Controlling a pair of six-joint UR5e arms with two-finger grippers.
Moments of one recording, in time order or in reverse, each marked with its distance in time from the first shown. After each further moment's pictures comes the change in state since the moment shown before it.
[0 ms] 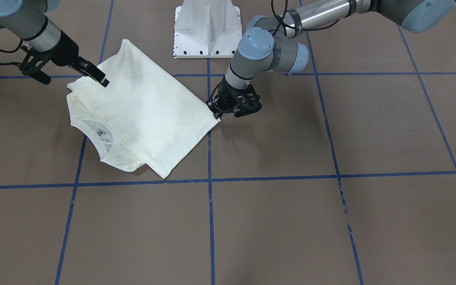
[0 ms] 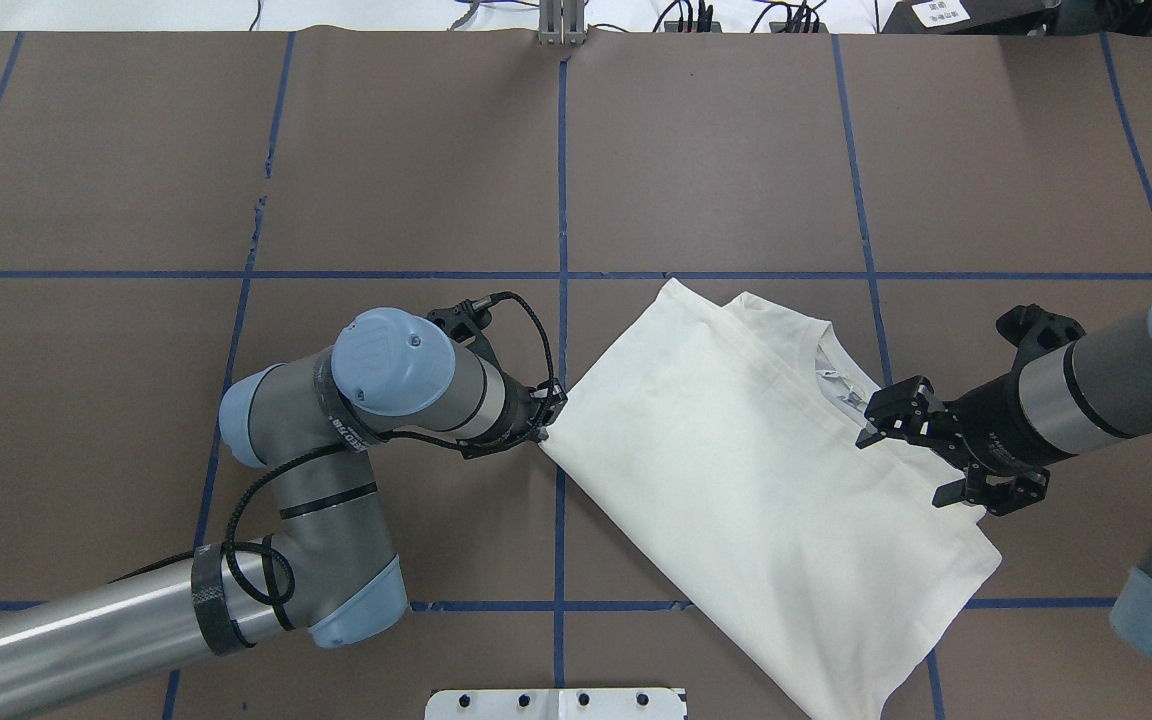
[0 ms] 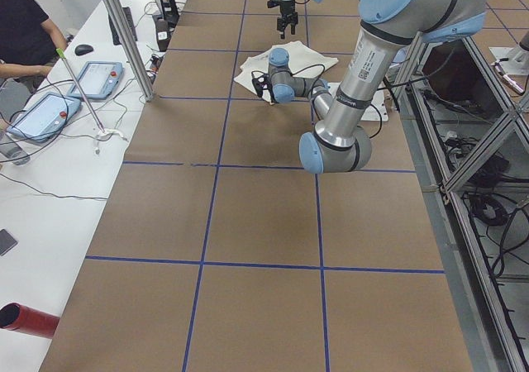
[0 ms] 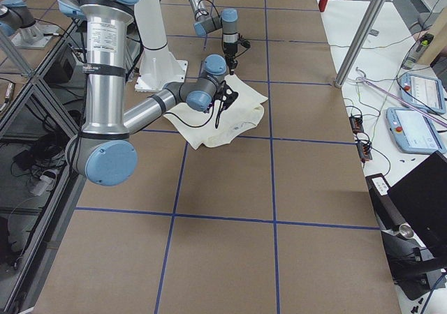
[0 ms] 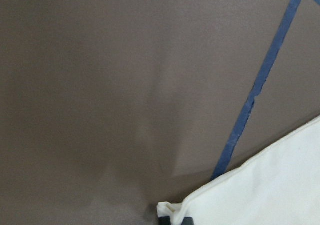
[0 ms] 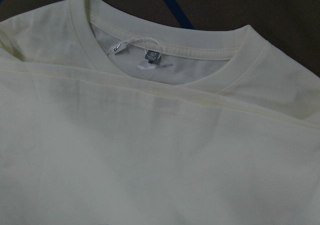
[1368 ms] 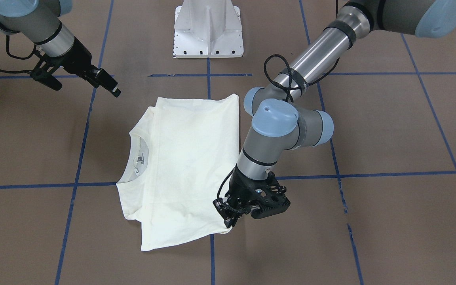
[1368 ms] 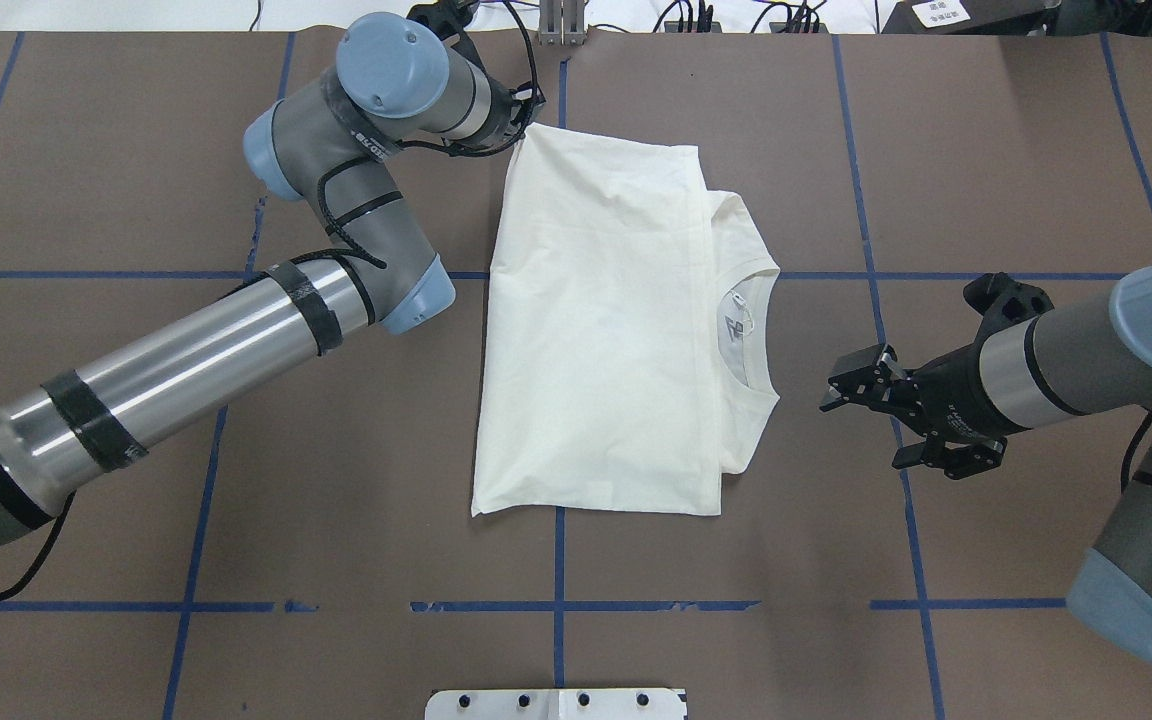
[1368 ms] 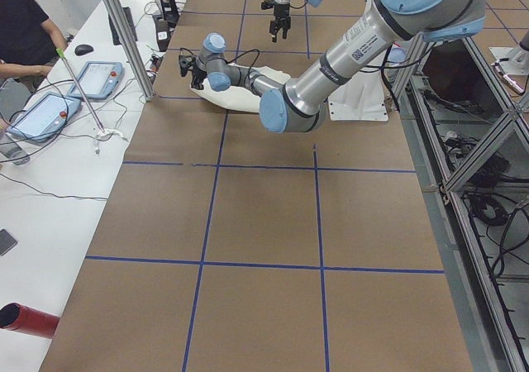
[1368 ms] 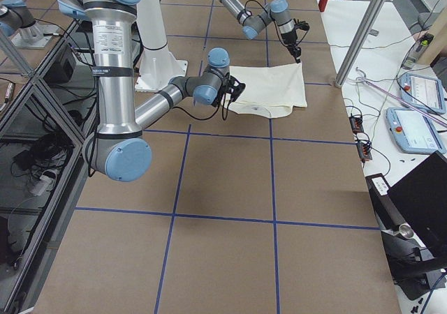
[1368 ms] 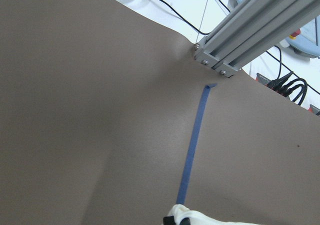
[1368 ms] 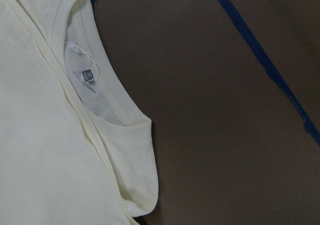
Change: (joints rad) left arm -0.335 -0.338 0.545 -0.294 0.064 0.269; right arm -0.027 0.125 -0.055 0.001 -0.133 0.006
